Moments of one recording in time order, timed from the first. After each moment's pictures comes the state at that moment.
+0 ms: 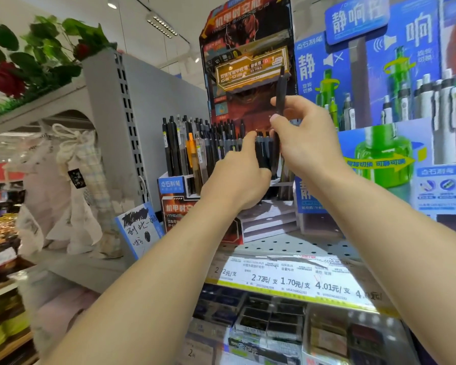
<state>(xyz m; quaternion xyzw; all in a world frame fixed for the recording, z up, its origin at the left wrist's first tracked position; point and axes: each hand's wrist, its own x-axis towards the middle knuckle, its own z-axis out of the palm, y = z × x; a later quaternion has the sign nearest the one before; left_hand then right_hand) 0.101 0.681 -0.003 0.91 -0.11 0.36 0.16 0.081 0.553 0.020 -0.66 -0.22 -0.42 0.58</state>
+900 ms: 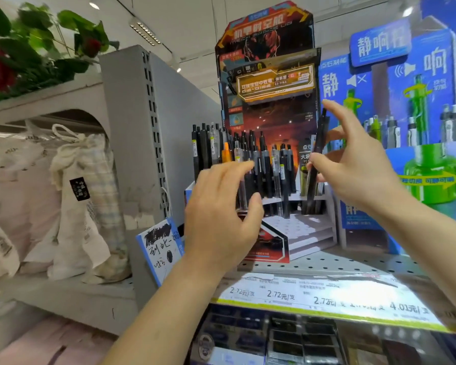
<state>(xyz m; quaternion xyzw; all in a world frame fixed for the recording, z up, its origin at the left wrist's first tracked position) 0.067 0.765 -0.048 0.69 -0.28 0.61 0.24 0.081 0.549 0.004 -0.76 -0.18 -0.50 0.37</state>
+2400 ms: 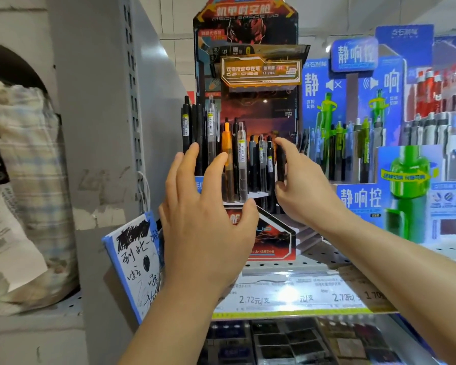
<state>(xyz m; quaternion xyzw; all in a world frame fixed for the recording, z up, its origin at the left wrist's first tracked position) 0.092 0.786 -0.073 0.75 -0.23 0.51 0.35 0.113 0.604 -0.025 -0.87 -0.05 -0.44 0.19</state>
